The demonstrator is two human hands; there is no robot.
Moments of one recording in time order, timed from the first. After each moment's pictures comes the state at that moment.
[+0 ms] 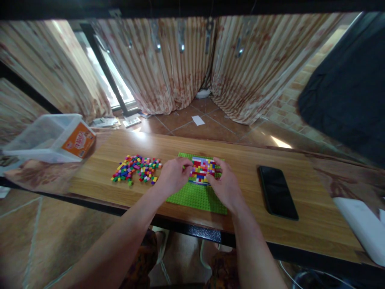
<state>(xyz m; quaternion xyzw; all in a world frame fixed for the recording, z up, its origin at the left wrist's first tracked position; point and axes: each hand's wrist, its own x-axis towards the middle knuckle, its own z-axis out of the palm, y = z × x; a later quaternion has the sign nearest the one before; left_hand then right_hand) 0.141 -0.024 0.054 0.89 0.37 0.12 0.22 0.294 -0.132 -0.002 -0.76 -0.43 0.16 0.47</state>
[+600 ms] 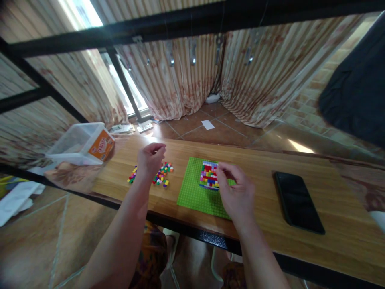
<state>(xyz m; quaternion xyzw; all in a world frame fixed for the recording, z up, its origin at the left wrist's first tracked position) 0.088 0.050 0.063 0.68 0.52 0.41 0.33 0.256 -0.132 0.032 -0.71 -0.41 0.04 0.58</state>
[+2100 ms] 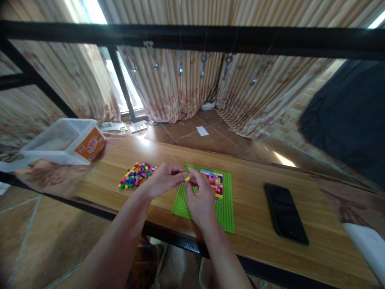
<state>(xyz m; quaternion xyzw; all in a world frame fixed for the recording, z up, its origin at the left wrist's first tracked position) 0.098 0.020 0.057 0.77 0.31 0.16 0.53 0.206 -0.091 0.012 -0.65 -0.47 0.13 0.59</state>
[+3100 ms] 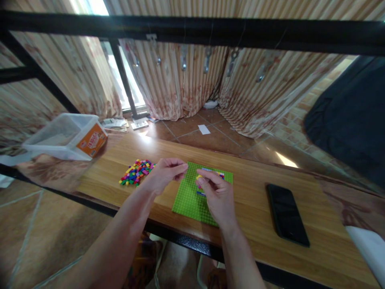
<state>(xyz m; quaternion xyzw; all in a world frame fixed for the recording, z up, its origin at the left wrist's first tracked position) 0.108 0.010 0.069 0.58 0.33 0.26 0.70 0.236 -0.107 0.031 -0.60 -0.39 0.26 0.65</state>
